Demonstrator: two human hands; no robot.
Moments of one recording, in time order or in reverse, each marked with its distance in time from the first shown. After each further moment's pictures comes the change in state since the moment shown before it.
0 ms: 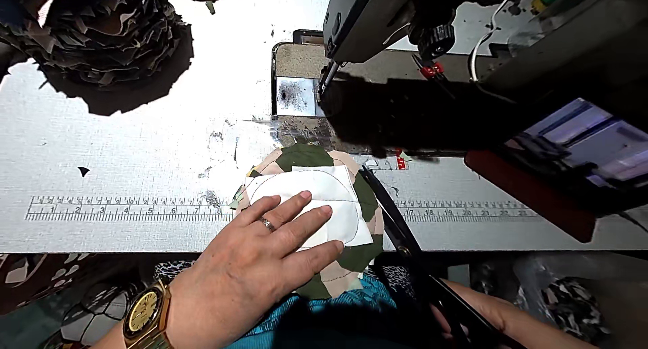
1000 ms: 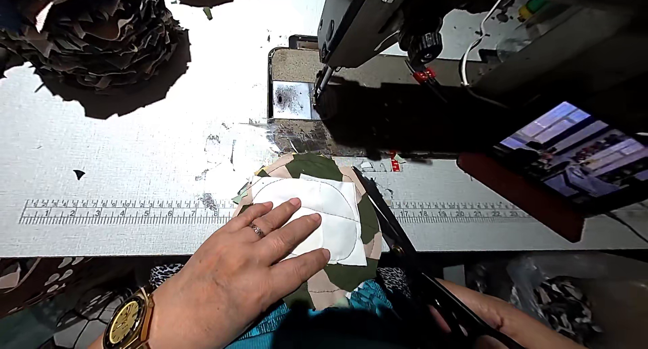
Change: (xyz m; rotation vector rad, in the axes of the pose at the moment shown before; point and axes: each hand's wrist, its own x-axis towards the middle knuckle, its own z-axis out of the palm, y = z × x) left_hand -0.008 -0.001 -0.003 -0.012 0.002 0.009; right_hand 0.000 -0.002 0.006 0.044 0.066 -0.026
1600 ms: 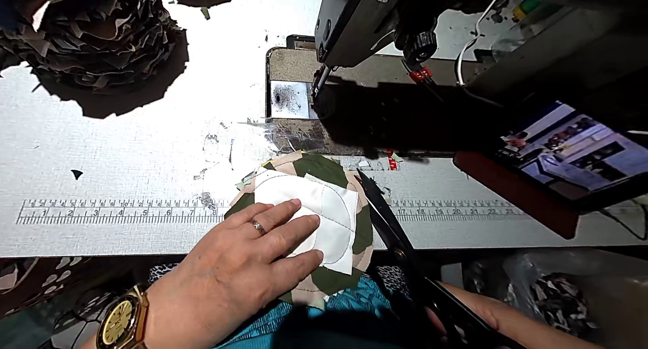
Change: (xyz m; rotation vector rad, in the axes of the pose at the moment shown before) left_hand 0.004 -0.003 -0.003 0.038 -0.010 0.050; right_hand -0.002 0.002 -0.008 -0.026 -0.126 0.009
